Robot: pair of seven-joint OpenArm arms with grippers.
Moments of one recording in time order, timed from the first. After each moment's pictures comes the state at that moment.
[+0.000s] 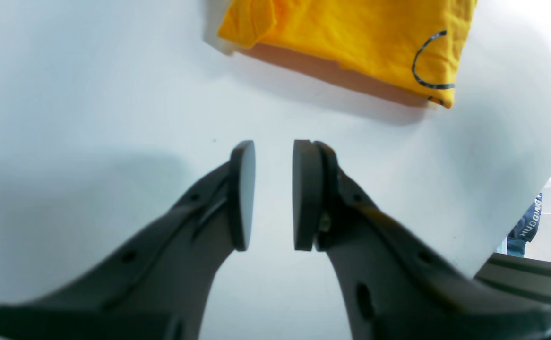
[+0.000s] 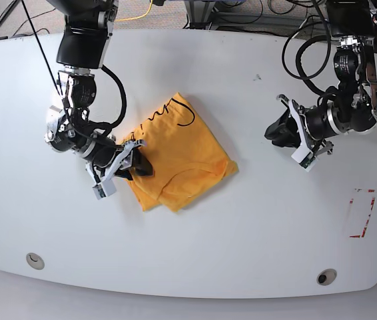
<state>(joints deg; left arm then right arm) 1.8 -19.7 -8.4 101.6 -45.9 -41.8 67.1 9.3 6.1 14.3 81.9 35.4 39.9 -57.5</state>
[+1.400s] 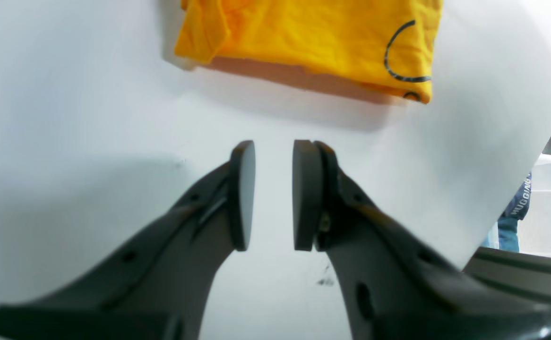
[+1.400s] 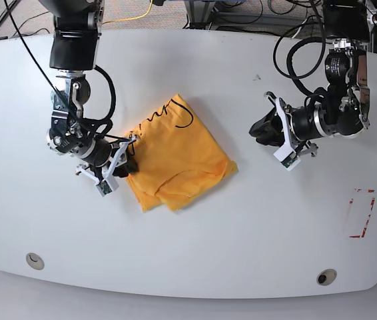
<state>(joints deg) 0.1 -18.8 -3.1 101.6 -45.8 -41.8 67.3 10.2 10.5 8.1 76.5 15.2 40.0 -43.8</state>
